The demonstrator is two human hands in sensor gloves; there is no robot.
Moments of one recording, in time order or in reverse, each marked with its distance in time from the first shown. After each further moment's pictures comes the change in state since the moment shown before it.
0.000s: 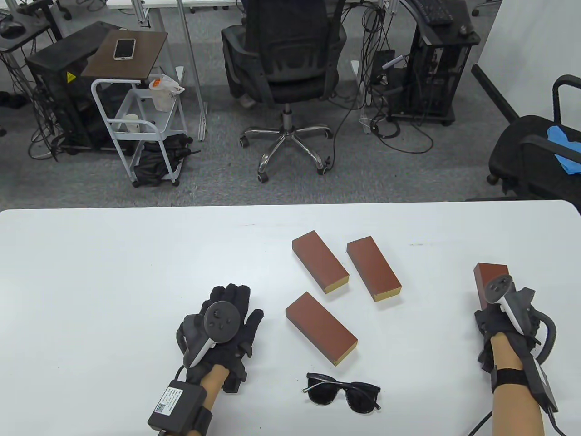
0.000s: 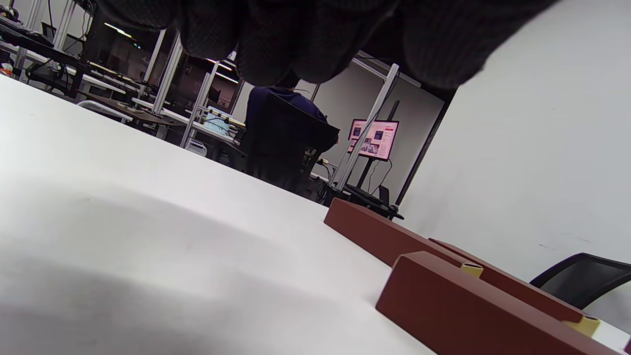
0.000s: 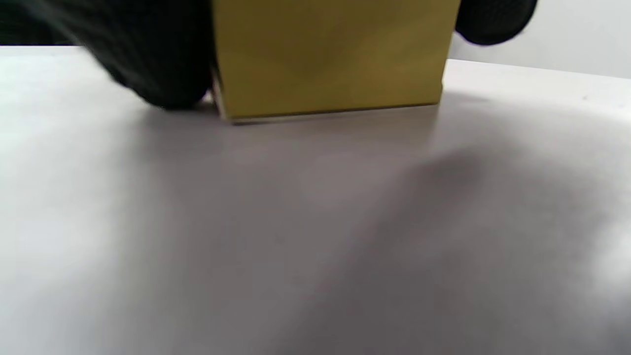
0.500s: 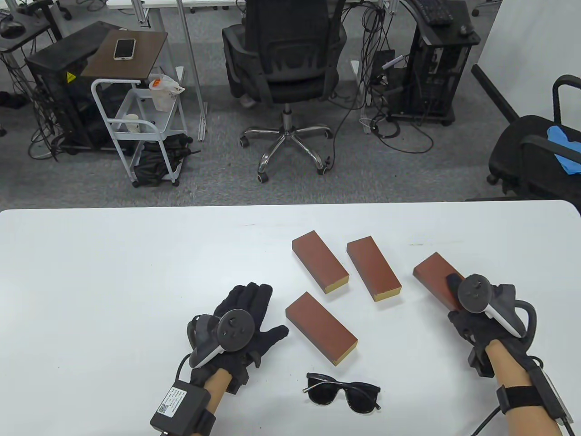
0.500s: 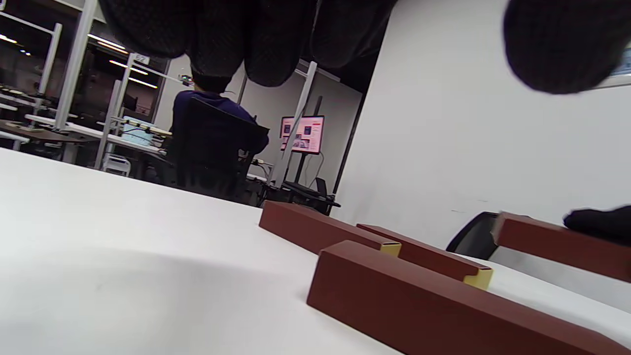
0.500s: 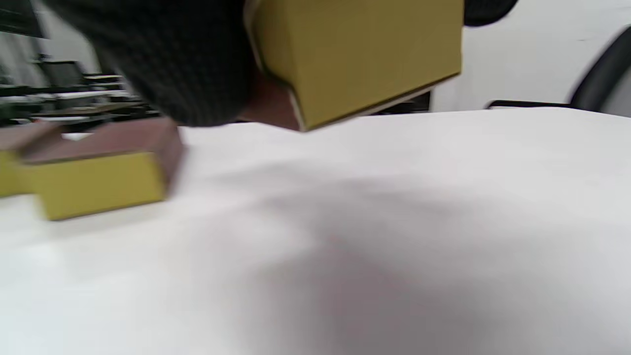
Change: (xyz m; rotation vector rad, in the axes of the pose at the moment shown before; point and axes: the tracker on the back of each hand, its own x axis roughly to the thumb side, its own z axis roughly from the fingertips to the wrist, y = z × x) left_hand 0.035 0.006 0.007 -0.004 -0.266 -0.088; right_hand 0.059 -0.060 0.083 -0.059 -0.604 -0.036
